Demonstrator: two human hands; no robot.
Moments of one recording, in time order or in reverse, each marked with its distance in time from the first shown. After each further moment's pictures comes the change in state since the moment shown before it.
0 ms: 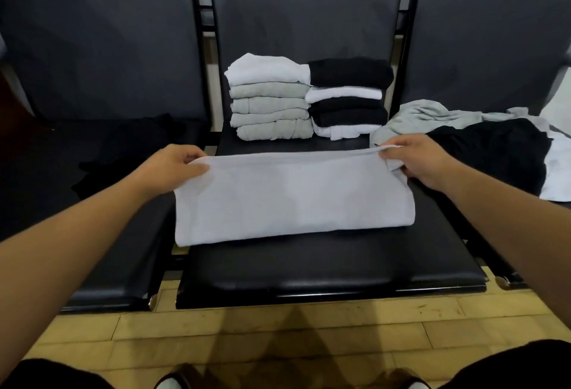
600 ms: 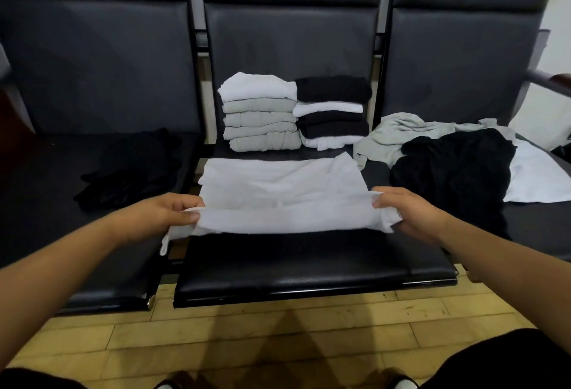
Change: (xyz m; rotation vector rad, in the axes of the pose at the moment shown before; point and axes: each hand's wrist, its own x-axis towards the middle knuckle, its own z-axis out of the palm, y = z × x) left_hand -0.054 -0.014 0.003 -0.347 -0.514 0.167; right_hand -0.081 0.038 0.002 0.397 -0.372 0.028
